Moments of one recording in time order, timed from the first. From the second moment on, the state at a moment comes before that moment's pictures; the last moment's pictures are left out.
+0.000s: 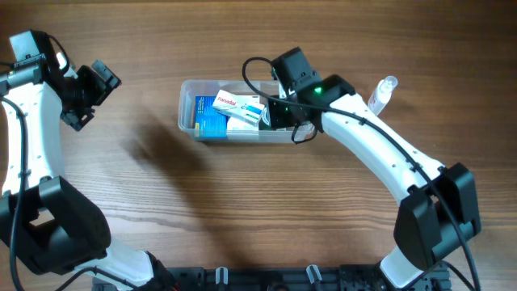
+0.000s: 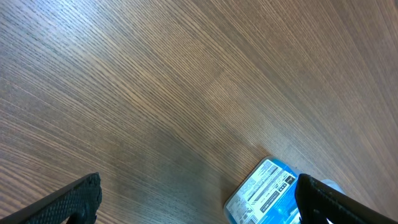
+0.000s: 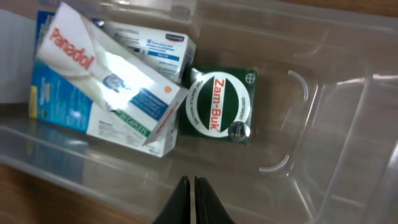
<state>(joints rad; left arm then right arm) 0.37 1.78 1.53 -0.98 0.23 -0.45 0.55 1.80 1.46 -0.82 -0.07 0.38</state>
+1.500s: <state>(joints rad) 0.37 1.78 1.53 -0.98 0.23 -0.45 0.55 2.02 1.69 -0.98 -0.06 0.60</state>
